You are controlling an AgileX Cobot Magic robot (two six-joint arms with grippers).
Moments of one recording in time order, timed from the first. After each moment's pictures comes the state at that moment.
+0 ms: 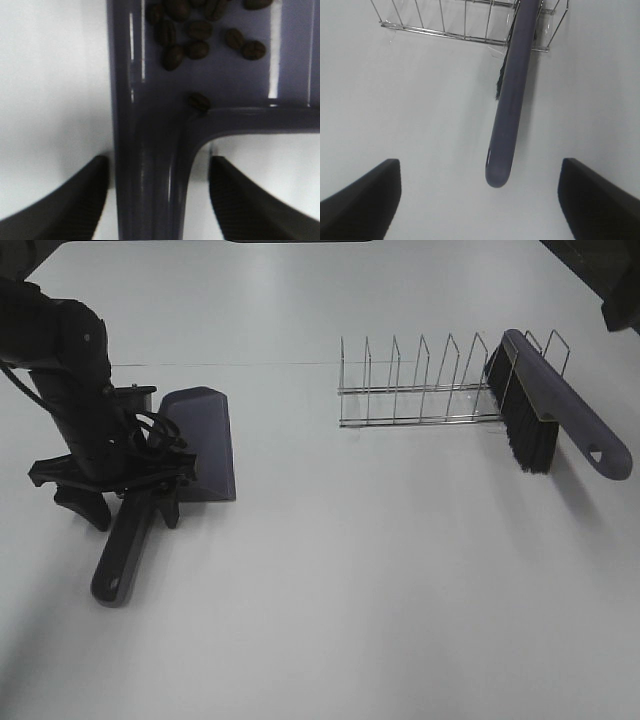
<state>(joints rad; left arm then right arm) -0.31 2.17 -1.36 -0.12 0.85 -0.22 0.13 1.25 -1.14 -0.04 0.96 0.00</state>
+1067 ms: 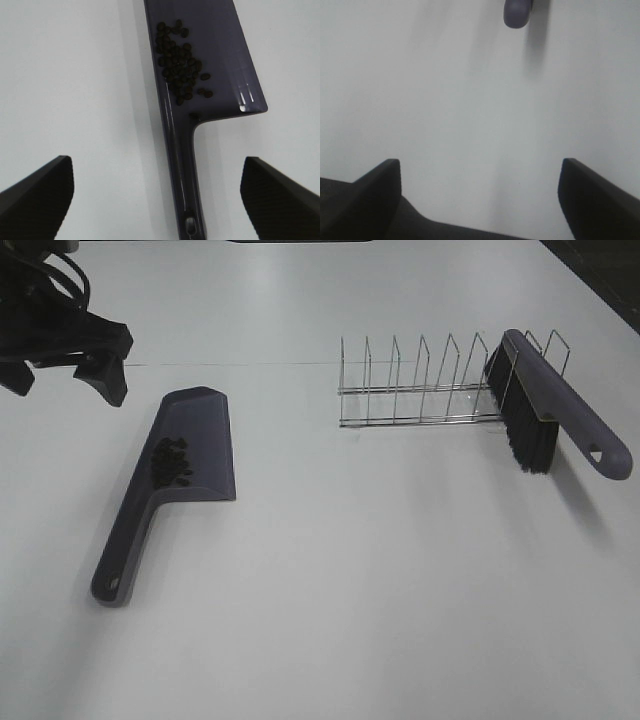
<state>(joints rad) -0.31 1.74 -1.36 0.04 0.95 -0.15 0.13 0.46 -0.47 0.00 0.96 0.01</state>
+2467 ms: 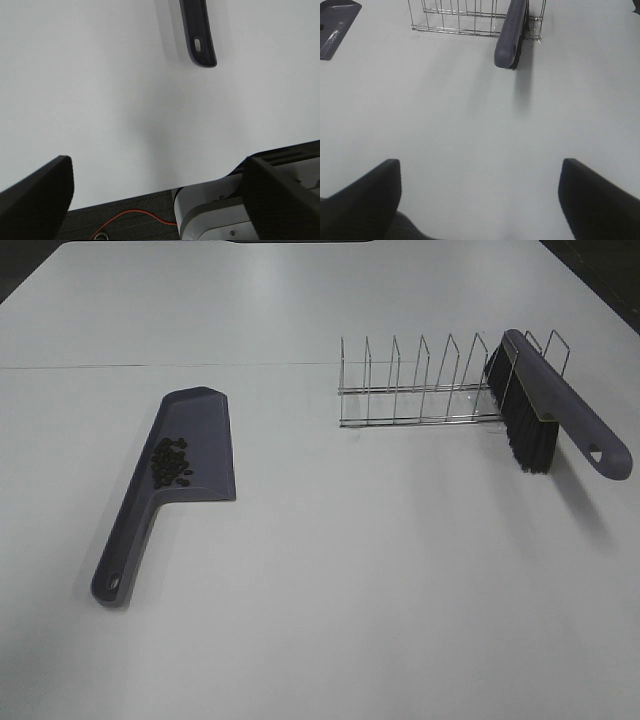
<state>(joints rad) -0.31 0.89 -0.74 -0.01 1.14 -0.10 0.13 0.00 -0.46 0.00 1.11 0.01</state>
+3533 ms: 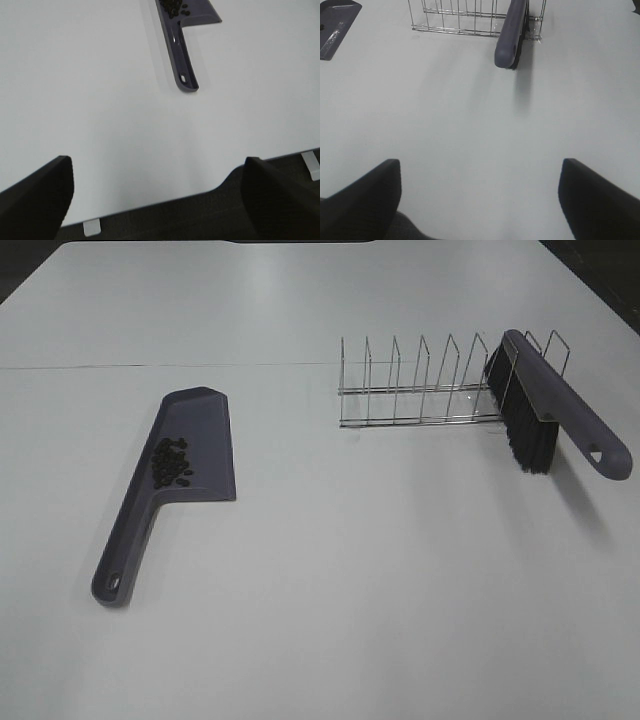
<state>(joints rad) -0.31 0.17 -0.56 -0.01 1.18 -0.10 0.13 0.00 -0.46 0.00 1.11 0.01</state>
